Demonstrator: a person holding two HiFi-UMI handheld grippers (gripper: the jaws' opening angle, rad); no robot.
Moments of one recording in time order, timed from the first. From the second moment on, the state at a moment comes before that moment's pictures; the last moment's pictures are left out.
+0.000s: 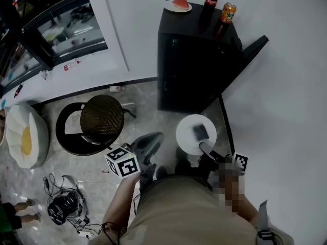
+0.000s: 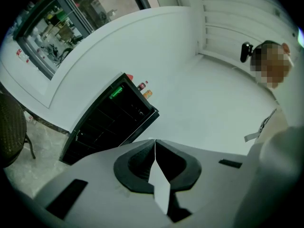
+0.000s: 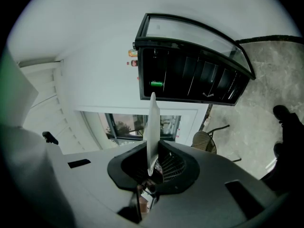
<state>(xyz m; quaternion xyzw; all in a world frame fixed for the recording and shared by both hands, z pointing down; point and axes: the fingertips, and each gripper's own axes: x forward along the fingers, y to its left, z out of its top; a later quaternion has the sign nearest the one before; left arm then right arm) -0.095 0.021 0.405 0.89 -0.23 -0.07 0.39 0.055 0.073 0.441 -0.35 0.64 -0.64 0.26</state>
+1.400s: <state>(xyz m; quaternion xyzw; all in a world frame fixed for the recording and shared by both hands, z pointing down) -0.037 -0.039 0.434 0.89 -0.25 0.01 0.38 0.093 0.002 0.482 -0.37 0.62 -0.65 0.23</state>
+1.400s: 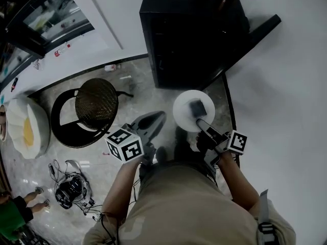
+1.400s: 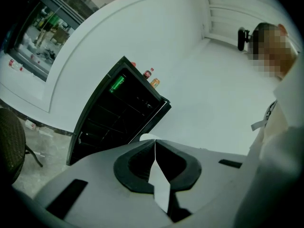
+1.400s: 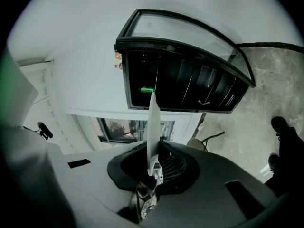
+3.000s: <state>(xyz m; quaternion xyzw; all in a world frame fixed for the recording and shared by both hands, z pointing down) 0.008 -0.079 0.463 0.88 -0.28 0.07 0.37 0.136 -0.074 0.542 -0.39 0.62 -0.65 0.21</state>
